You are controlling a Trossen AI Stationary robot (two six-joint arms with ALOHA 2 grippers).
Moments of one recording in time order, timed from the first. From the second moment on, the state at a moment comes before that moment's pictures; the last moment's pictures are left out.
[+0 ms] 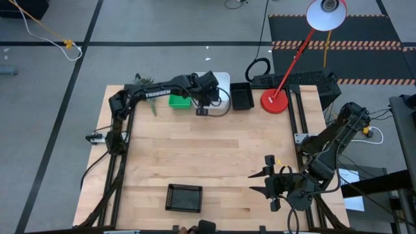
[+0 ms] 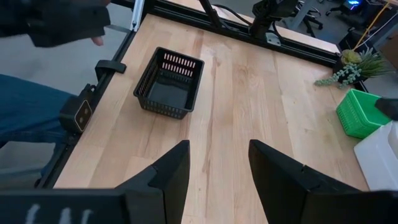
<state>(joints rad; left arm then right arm) 0.43 2.00 1.73 -0.78 -0.09 0.62 0.84 1.29 1.15 -0.61 0.71 0.33</state>
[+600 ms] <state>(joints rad) 0.42 2.00 1.51 -0.46 -0.27 0.66 0.84 1.29 1.15 -0.61 0.71 0.33</state>
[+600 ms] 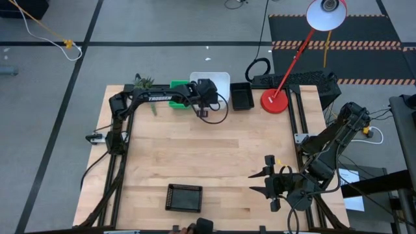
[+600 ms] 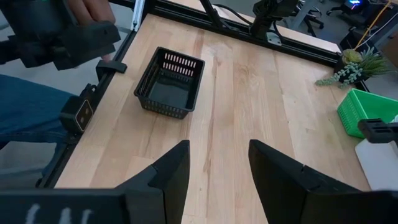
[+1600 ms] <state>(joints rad) 0.45 1.87 1.53 -0.59 -0.11 0.59 0.84 1.29 1.15 -0.61 0.71 0.33</state>
